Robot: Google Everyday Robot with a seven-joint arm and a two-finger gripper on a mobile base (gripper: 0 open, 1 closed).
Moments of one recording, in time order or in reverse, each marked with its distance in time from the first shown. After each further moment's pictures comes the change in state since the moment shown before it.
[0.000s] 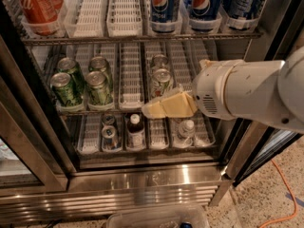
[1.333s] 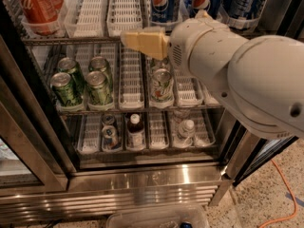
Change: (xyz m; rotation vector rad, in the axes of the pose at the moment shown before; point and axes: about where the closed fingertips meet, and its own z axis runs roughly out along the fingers) arm -0.113 -0.050 0.017 0.286 -0.414 0.158
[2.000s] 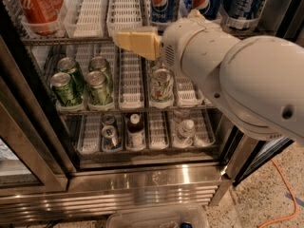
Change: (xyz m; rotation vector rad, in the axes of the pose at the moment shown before) arm -0.005 0.017 0.003 -0.025 -0.013 0.012
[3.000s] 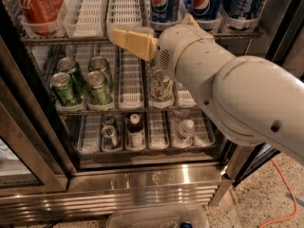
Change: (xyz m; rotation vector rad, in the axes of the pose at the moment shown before) arm 0.001 0.004 0.011 -0.028 -0.105 0.103
